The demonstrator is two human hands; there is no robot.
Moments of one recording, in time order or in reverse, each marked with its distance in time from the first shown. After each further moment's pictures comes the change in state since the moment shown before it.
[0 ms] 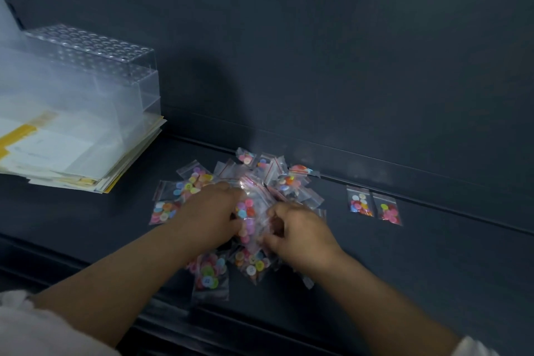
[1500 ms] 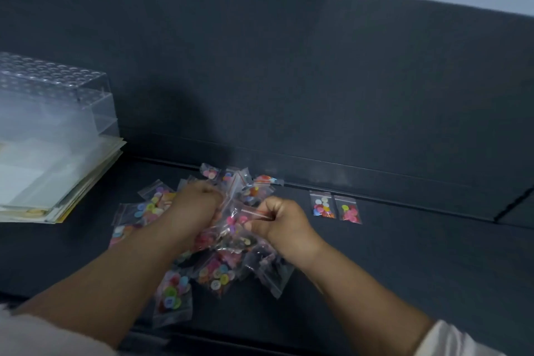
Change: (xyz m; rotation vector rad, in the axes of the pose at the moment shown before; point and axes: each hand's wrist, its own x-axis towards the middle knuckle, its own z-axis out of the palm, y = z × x) left_hand 0.037 0.046 -0.005 -1.016 0.130 -0.553; right_hand -0.006 0.015 -0.028 0.748 0.108 0.176
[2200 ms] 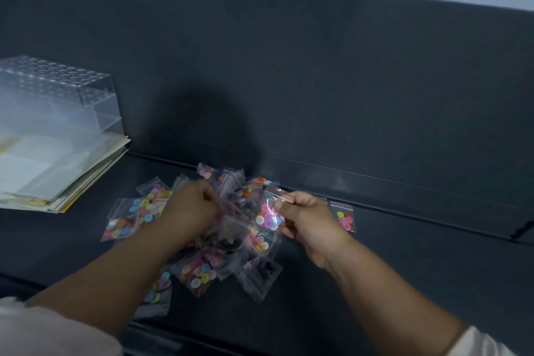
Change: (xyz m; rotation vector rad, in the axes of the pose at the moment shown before) left_hand -0.005 0.002 0.018 0.534 0.147 0.199; right_hand 0.007 0.015 -0.058 0.441 0.031 0.218
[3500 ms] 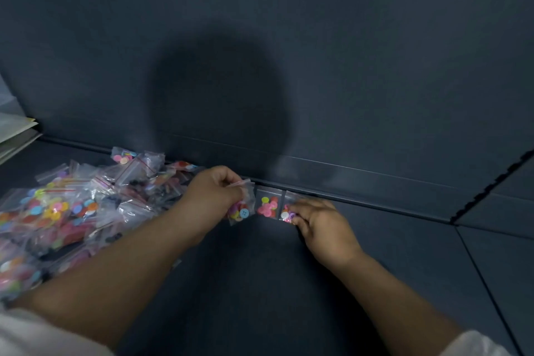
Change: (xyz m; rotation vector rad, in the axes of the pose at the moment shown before) left_hand -0.027 0.135 0.136 -0.477 -0.161 -0.048; right_hand 0.020 0.053 -0.206 -1.226 0.092 -0.539
